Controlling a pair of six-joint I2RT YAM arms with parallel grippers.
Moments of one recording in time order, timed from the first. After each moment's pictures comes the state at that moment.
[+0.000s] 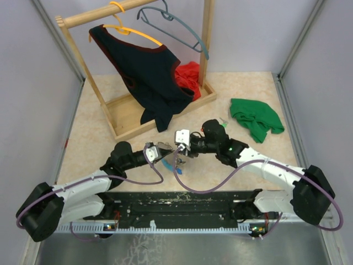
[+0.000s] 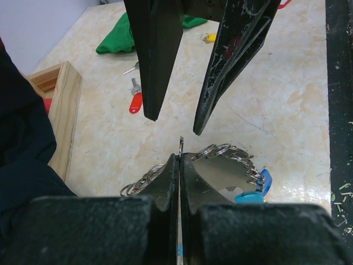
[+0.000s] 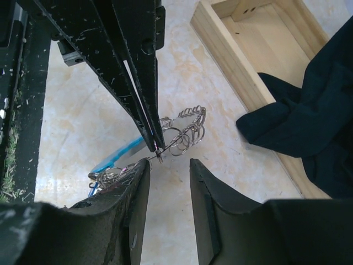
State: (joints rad) left arm -0.72 1.04 0.29 0.67 0.52 0.35; right arm 0.80 1.18 0.75 0.01 -0.52 -0.57
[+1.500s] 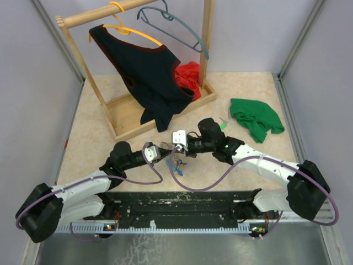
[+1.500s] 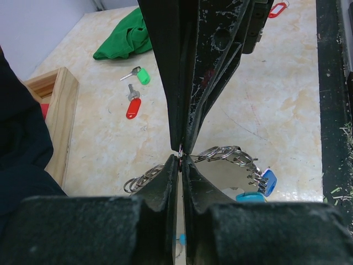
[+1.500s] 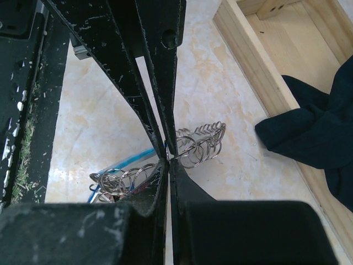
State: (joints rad) left arm -0.72 1.03 0.29 0.67 0.54 0.33; right arm 0.81 1.26 0.80 -0.04 -0.59 -0.60
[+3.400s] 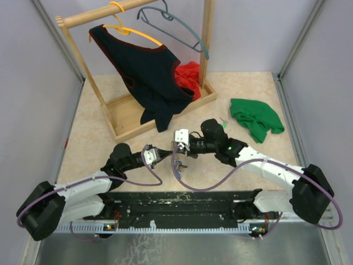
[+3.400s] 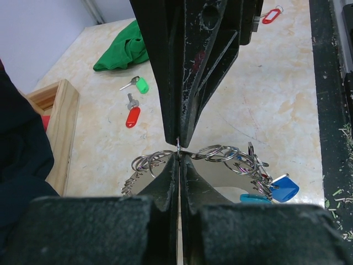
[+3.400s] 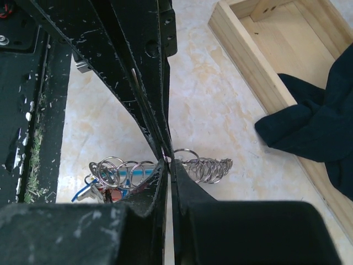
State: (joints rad) left arm -0.72 1.05 0.26 0.76 0.55 0.35; right arm 0.81 1.21 0.78 -0.03 -0.58 -0.55
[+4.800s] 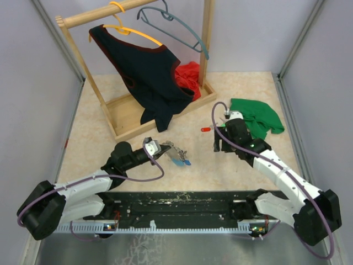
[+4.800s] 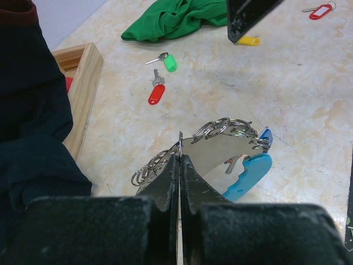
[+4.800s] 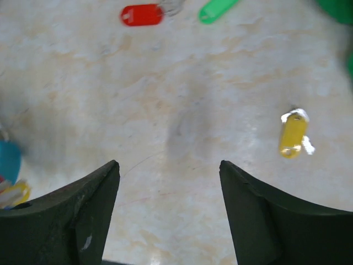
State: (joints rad) left arm -0.72 1.06 0.28 0.72 0.38 0.26; right arm 0.53 1.01 0.74 -0.53 0.16 0.35
